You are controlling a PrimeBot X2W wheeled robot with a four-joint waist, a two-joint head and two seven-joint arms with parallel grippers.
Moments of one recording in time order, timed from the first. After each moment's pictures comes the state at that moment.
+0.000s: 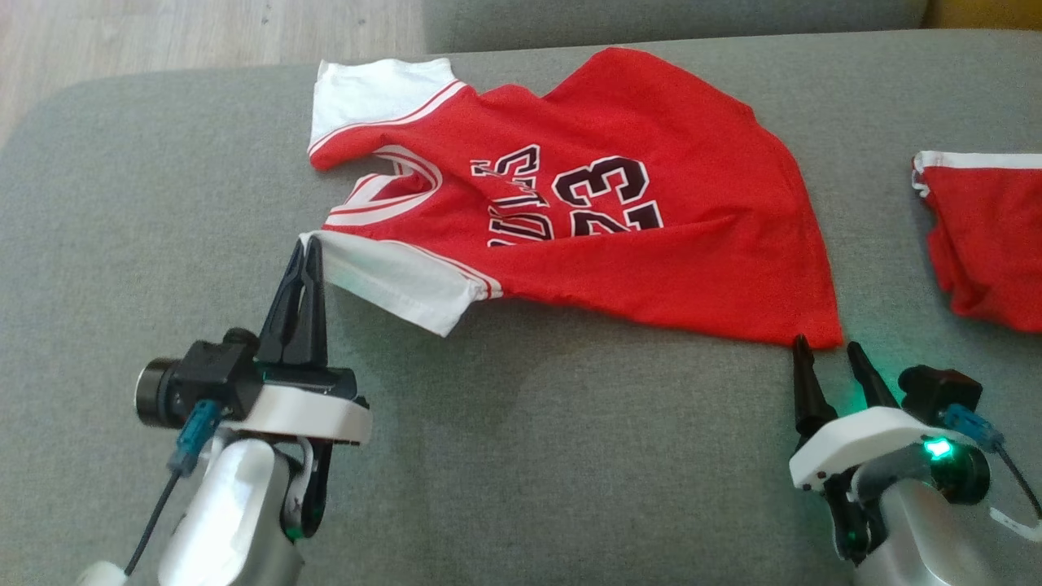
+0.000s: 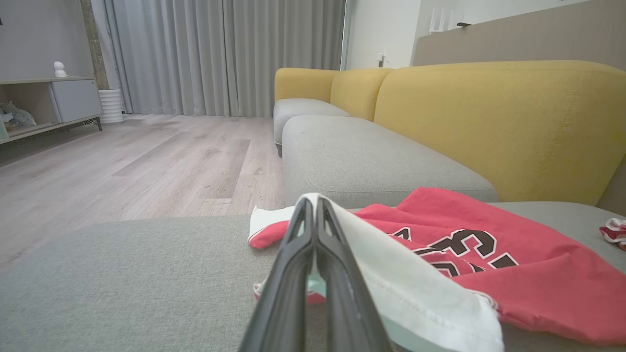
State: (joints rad) left arm -0.30 0.16 -0.29 0.32 -0.31 0.03 -0.24; right arm -0.24 -0.05 -0.04 0.66 0.24 0.13 -0.15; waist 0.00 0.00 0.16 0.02
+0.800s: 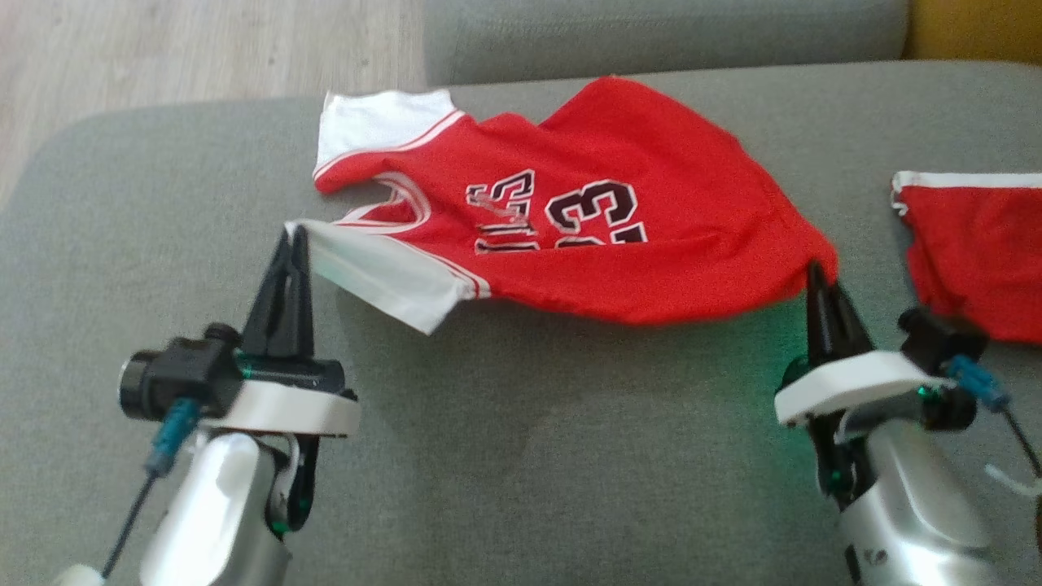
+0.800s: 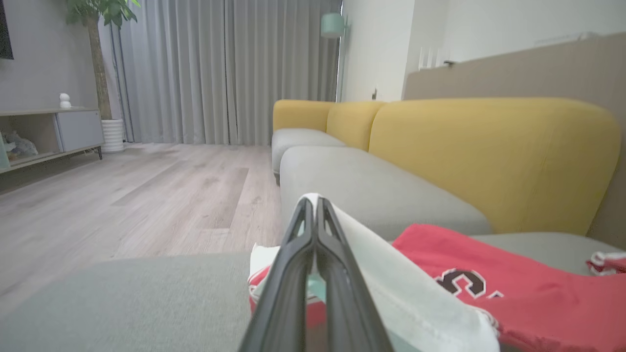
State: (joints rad) left arm -0.30 0.18 -0.30 0.29 -0.32 0.03 -0.25; right arm -0.34 -0.05 0.03 0.66 0.31 0.13 -0.25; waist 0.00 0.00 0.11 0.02
